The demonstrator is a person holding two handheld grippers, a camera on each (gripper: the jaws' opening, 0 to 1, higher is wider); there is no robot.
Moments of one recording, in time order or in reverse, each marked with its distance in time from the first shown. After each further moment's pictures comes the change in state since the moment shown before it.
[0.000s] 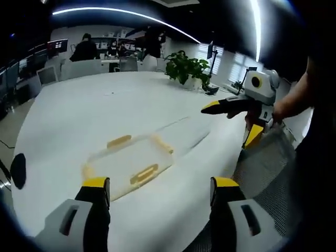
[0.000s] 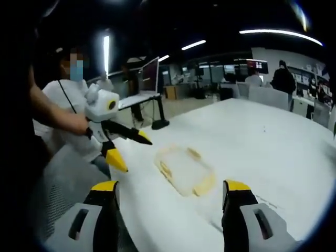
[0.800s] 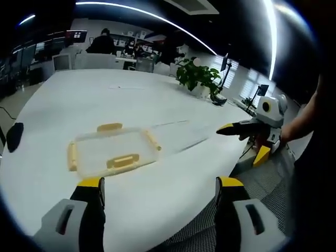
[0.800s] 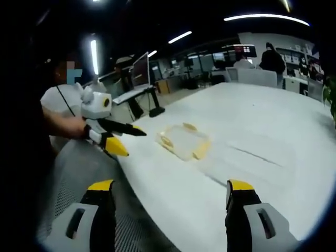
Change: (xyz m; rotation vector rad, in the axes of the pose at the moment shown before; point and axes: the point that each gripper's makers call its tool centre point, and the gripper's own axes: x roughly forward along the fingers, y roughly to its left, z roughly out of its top) left arm 0.008 -0.042 -0.015 -0.170 -0.058 0.055; right arm -0.058 0.007 -0.056 0.135 0.047 -0.020
